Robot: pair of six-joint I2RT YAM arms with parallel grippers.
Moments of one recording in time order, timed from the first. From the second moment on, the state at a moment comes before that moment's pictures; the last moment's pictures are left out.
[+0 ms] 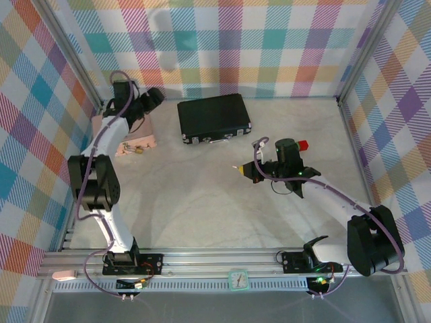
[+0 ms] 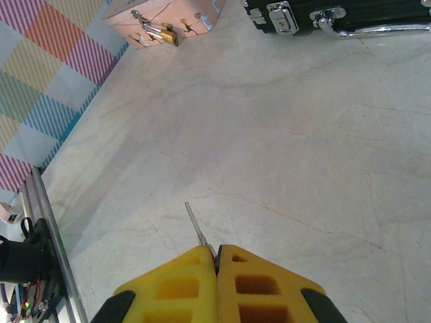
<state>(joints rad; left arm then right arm) 0.04 1.93 1.64 -0.31 0.24 -0.61 0.42 1.28 0.73 -0.07 -0.62 0.26</state>
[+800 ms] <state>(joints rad) 0.22 2.24 1.94 -0.55 0.16 -0.42 0.42 1.29 0.79 -0.11 -0.55 0.28</state>
